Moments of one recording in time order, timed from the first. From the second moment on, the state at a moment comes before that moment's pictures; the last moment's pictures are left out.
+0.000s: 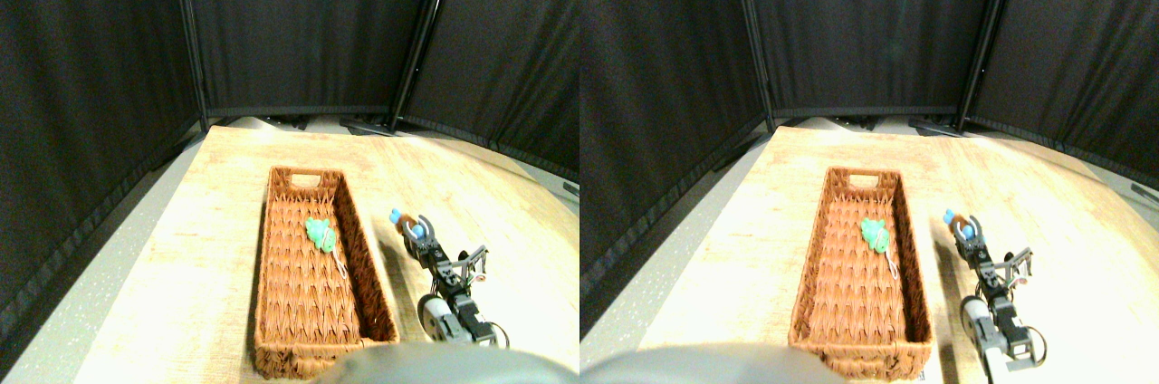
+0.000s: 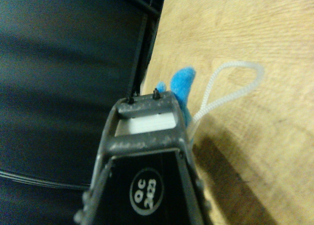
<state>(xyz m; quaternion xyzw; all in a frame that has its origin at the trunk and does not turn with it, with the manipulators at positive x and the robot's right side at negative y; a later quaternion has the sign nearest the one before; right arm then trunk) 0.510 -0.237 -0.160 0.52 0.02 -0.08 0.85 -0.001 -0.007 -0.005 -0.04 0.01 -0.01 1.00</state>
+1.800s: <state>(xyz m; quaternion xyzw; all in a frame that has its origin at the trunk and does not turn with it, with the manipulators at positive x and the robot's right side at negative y) 0.527 -0.092 -0.131 0.48 0.18 0.01 0.86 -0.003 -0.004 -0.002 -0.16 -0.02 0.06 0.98</state>
